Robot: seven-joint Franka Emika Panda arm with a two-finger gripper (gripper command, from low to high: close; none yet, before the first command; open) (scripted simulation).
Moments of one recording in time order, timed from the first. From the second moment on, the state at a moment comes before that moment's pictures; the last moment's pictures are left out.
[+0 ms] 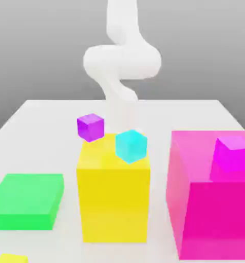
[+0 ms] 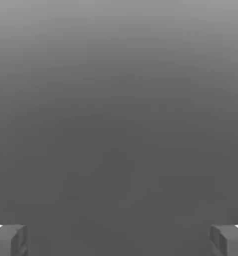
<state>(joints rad) -0.04 -0.71 0.01 -2.28 0.01 2.32 0.89</state>
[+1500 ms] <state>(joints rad) -0.32 0.54 -0.08 -2.07 0.08 2.61 2.04</state>
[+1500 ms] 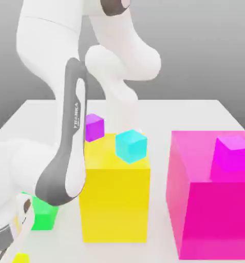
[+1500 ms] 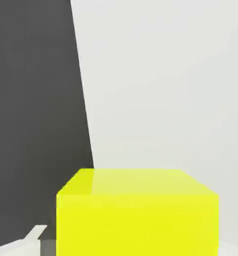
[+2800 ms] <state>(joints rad) -0.19 -0.78 -0.06 -2.73 -0.04 1.95 1.39</state>
